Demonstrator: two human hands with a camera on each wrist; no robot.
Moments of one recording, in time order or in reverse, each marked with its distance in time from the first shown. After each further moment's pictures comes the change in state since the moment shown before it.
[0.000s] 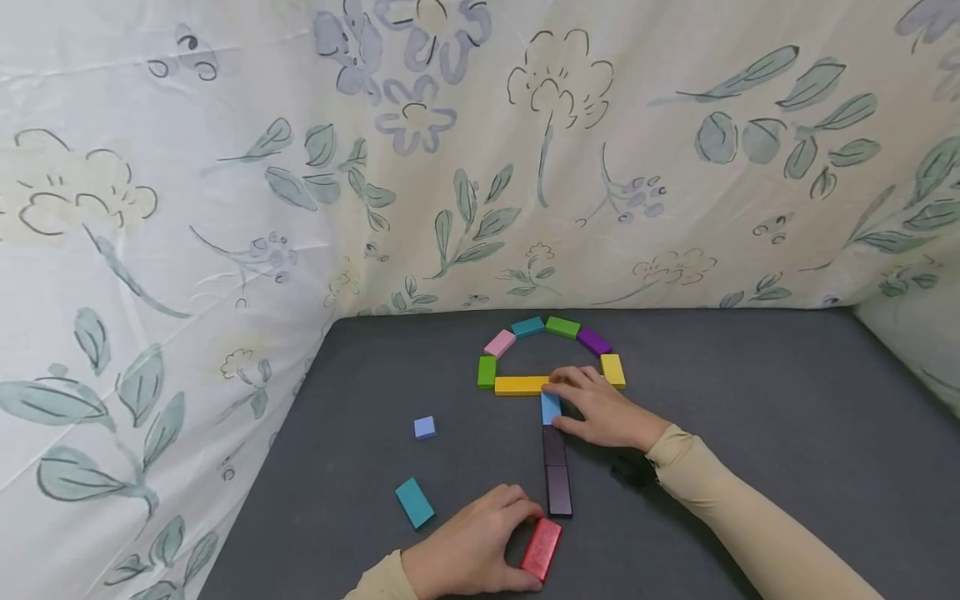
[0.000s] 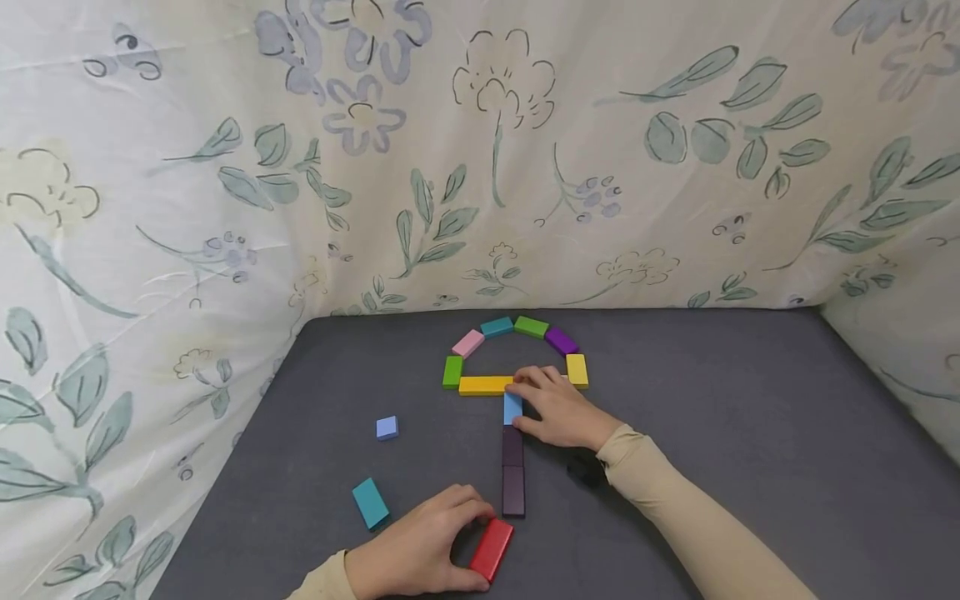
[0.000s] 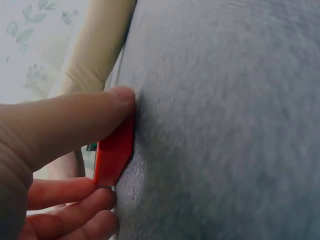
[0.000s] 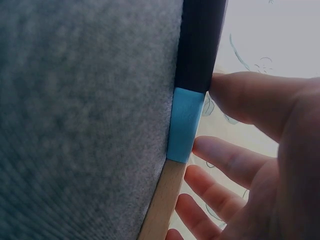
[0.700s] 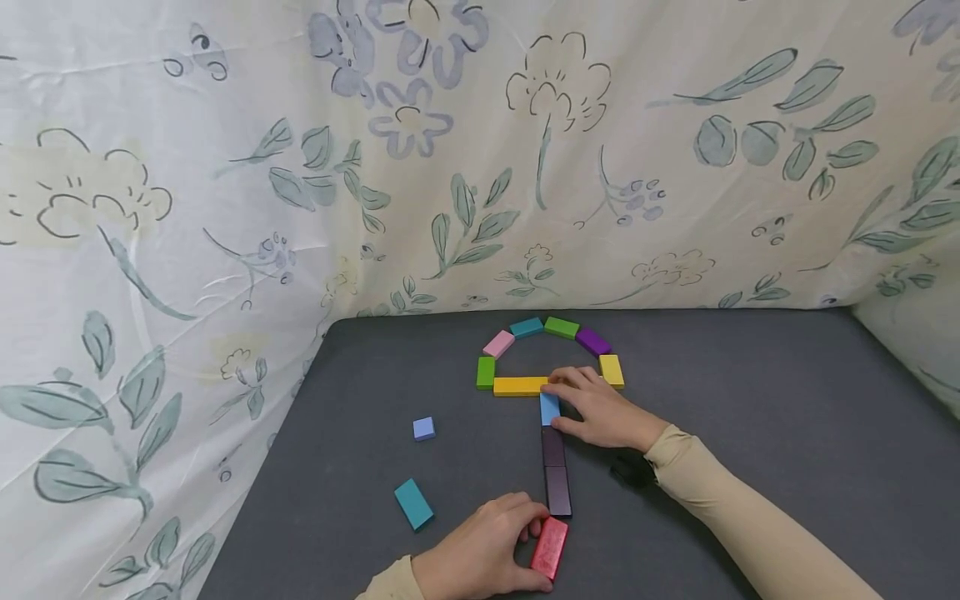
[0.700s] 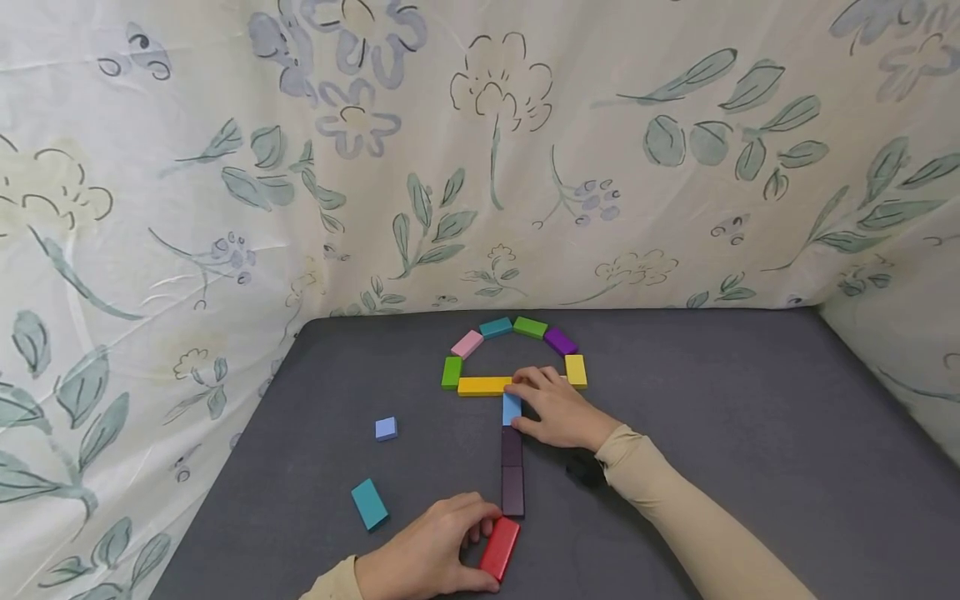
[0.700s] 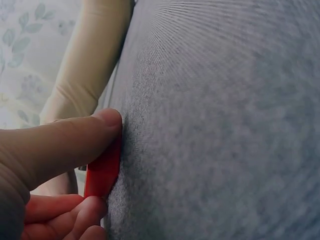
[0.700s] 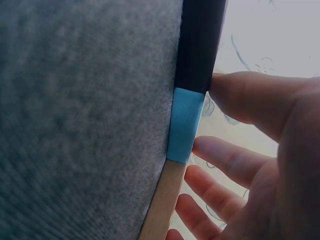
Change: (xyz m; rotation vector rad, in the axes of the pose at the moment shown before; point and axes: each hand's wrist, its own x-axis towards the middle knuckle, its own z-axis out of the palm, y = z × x) left_hand 0.008 0.010 0.004 -0.108 0.001 -0.048; right_hand 0.000 -0.001 -0.003 0.010 0.003 -0.008
